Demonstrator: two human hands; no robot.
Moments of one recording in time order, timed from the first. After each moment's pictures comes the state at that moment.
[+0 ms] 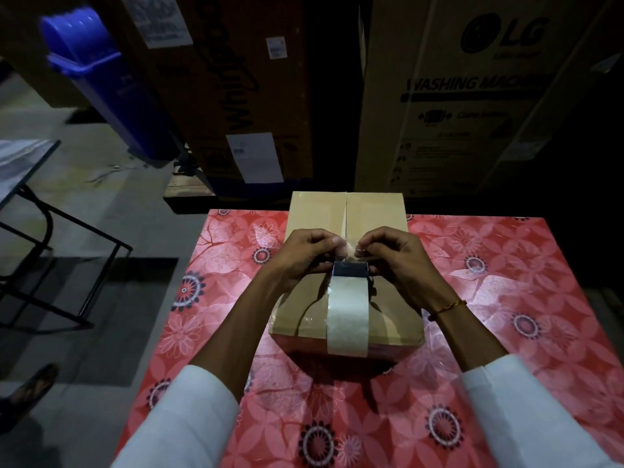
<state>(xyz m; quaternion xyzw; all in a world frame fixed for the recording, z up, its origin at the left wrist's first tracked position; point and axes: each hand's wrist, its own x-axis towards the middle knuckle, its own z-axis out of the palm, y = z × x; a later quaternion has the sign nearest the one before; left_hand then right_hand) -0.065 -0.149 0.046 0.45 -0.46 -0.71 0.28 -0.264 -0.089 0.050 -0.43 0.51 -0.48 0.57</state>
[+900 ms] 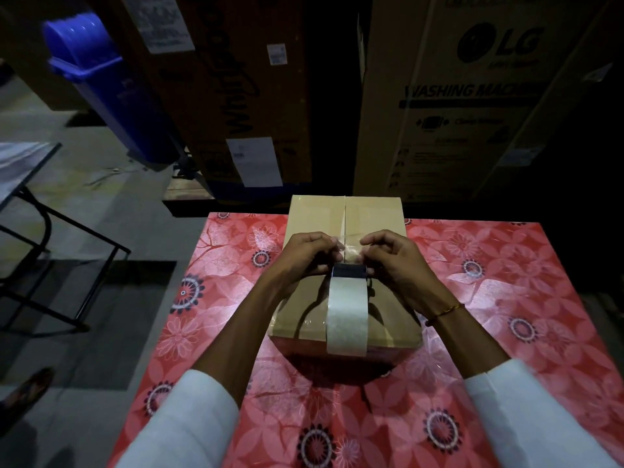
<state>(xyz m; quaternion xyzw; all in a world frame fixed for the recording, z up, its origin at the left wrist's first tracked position) -0.067 -0.142 0.050 0.48 -0.49 -0.67 0.30 -0.263 -0.091 0.051 -0.37 0.54 -0.47 0.59</state>
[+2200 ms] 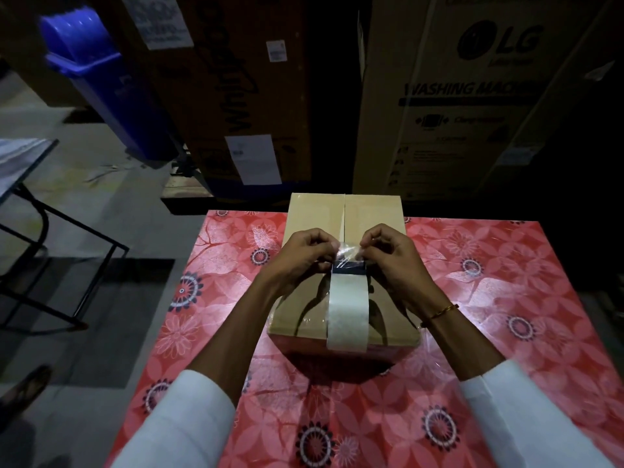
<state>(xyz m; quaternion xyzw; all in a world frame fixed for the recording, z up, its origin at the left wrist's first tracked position) -0.065 -0.146 0.043 0.47 -0.48 -0.68 0.29 -0.252 -0.086 0.055 -0.45 0.56 -0.48 0.51</state>
